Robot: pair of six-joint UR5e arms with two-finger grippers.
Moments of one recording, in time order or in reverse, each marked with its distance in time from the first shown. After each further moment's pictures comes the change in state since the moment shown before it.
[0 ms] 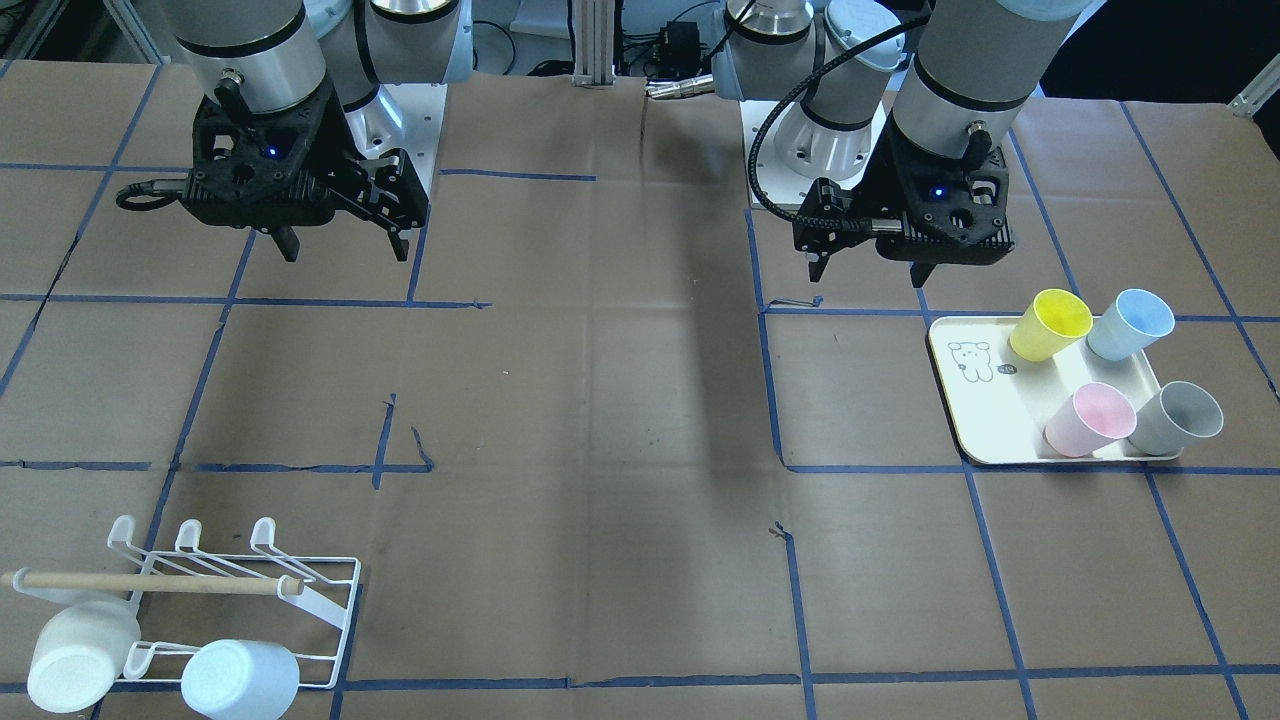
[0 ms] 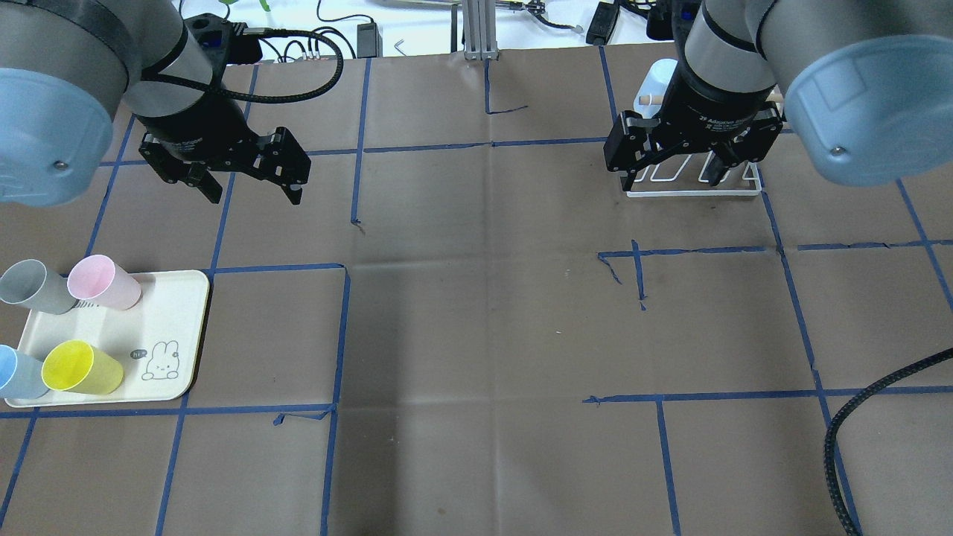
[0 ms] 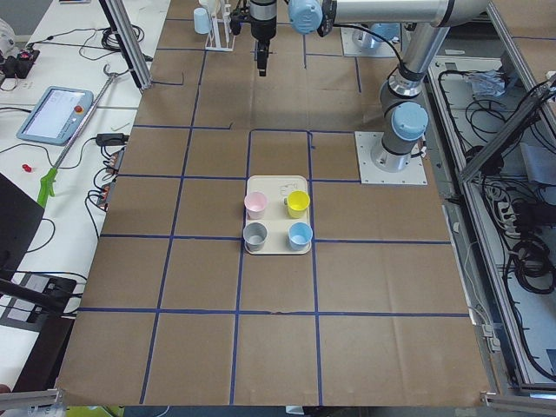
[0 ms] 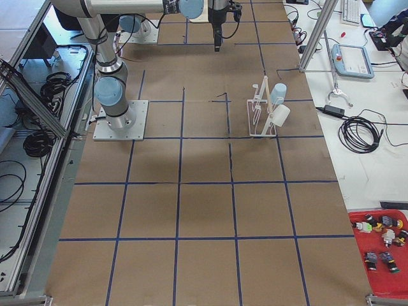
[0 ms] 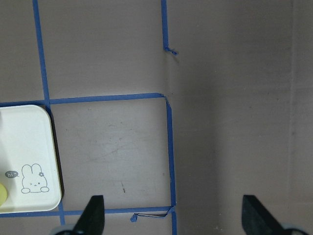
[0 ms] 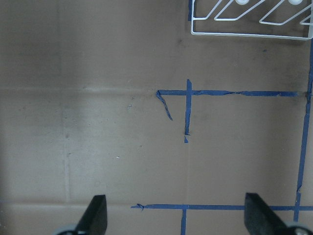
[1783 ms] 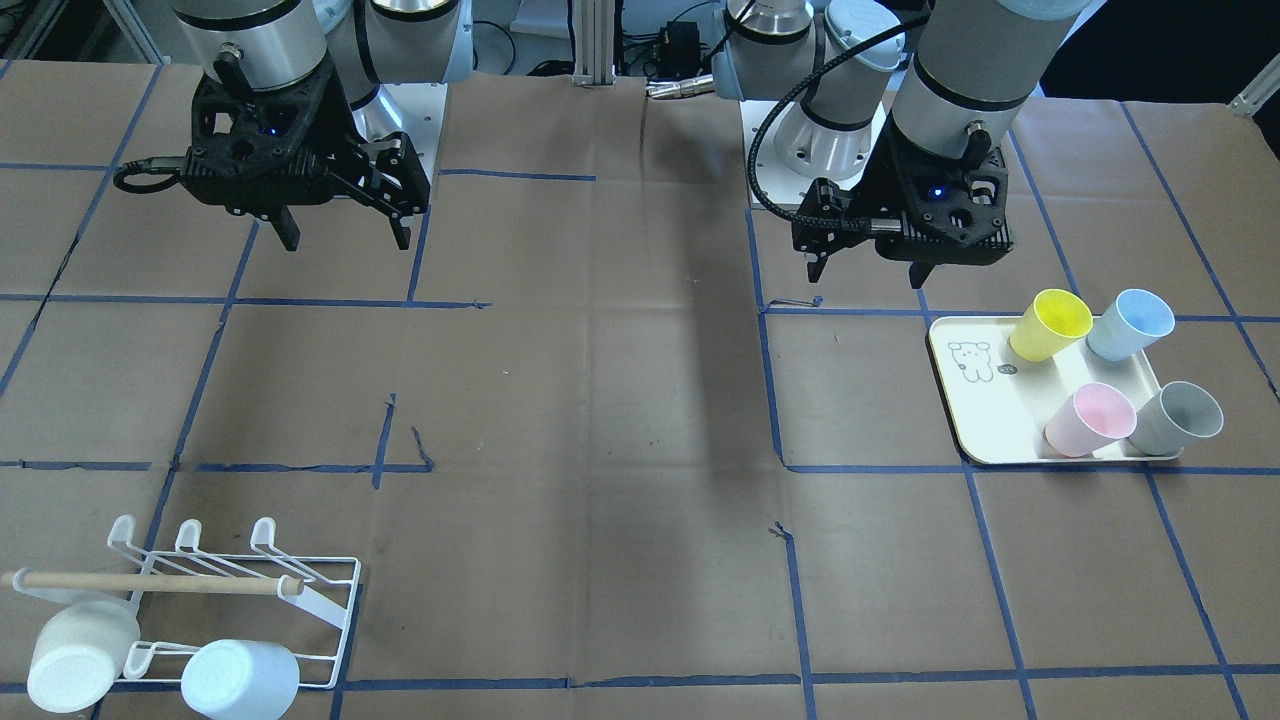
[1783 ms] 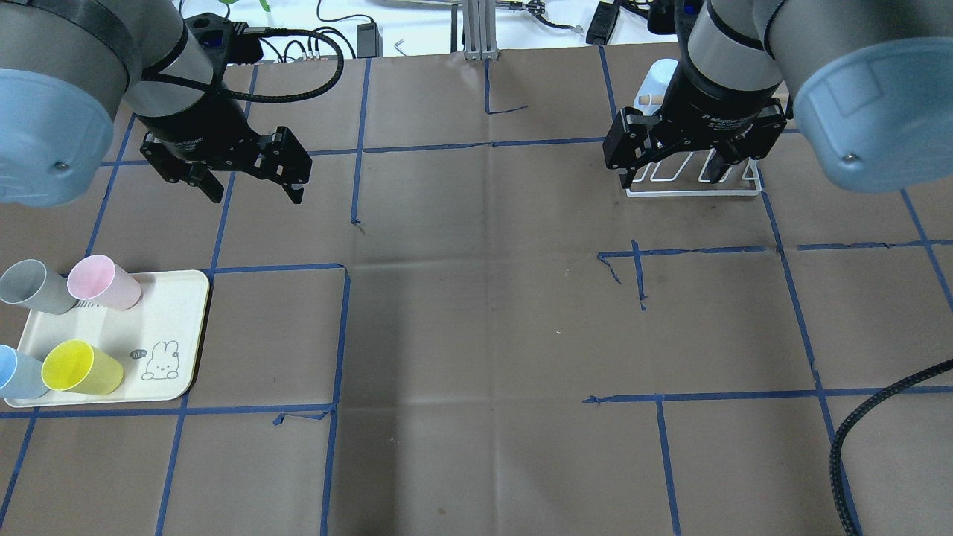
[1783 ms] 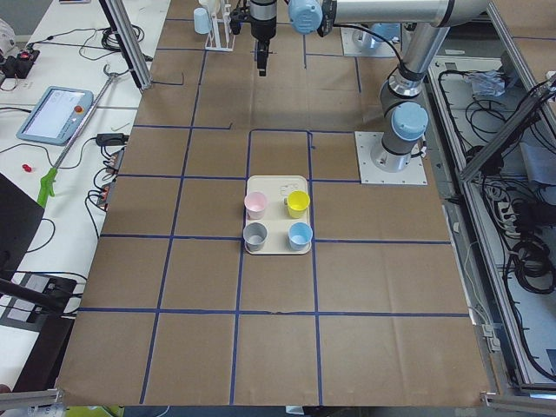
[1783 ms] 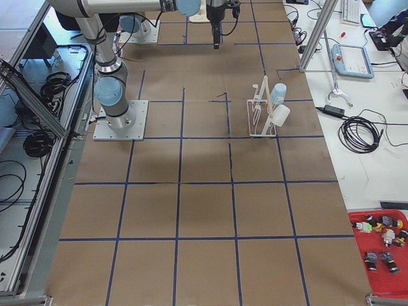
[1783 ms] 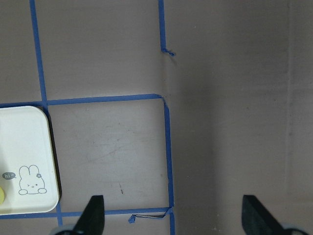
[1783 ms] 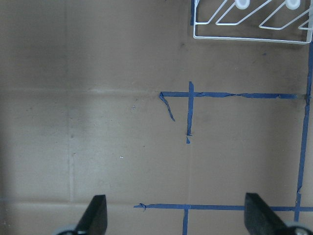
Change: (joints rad) left arm 0.000 0.000 -0.001 0.004 -0.003 0.000; right arm 0.004 -0.017 0.000 -0.003 0.004 0.000
